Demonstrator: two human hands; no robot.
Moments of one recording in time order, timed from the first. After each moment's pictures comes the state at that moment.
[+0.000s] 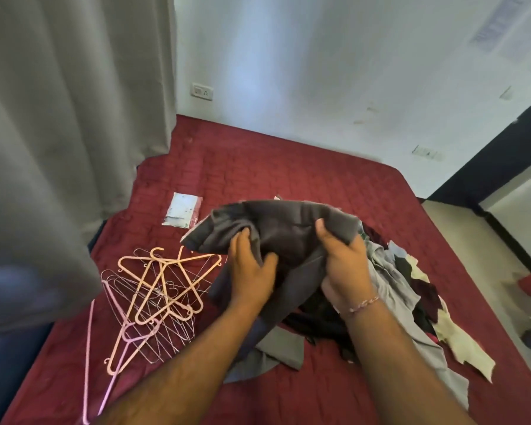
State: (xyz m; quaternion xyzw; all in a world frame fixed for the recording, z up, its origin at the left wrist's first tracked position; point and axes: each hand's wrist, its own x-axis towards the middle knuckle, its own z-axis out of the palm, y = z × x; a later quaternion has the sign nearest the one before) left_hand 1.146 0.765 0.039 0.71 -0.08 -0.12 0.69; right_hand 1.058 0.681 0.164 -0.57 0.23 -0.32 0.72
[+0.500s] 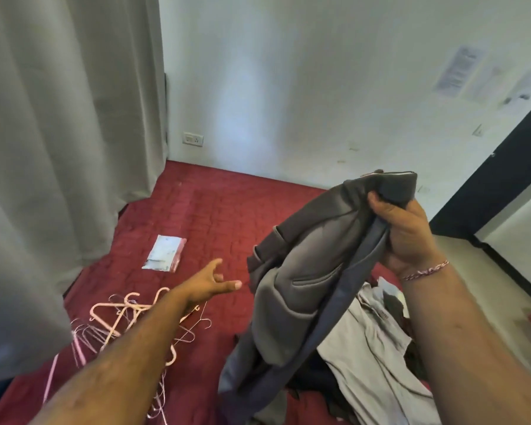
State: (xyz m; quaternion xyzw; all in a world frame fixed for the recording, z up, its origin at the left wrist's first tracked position) left_hand 1.239 0.745 0.035 0.70 -0.21 -0.41 0.55; right_hand 1.020 0.532 0.296 -0.63 0.05 -0.31 0.71
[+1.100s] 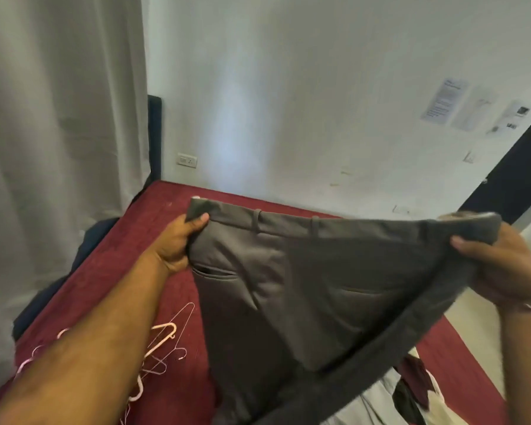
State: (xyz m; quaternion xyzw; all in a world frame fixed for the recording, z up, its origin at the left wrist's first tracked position) left_hand 1.261 0.686 0.170 0.43 -0.20 -0.29 0.83; right_hand 0.913 0.377 0.351 -0.74 0.08 -0.28 0.61
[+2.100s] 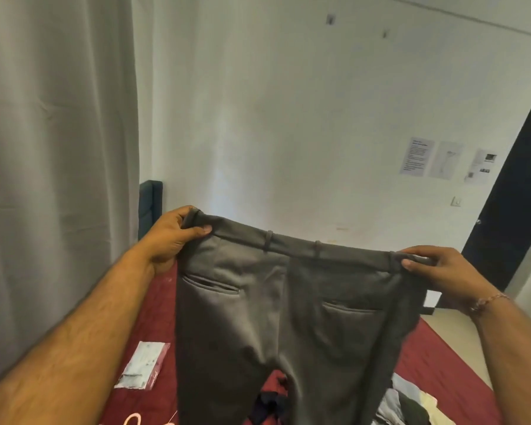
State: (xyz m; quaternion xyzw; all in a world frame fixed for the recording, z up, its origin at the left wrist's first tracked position) left_hand 1.304 0.693 0.339 0.58 -0.35 -0.14 0.72; right_hand 0.965 0.315 0.380 -0.84 0.24 -0.27 0.41
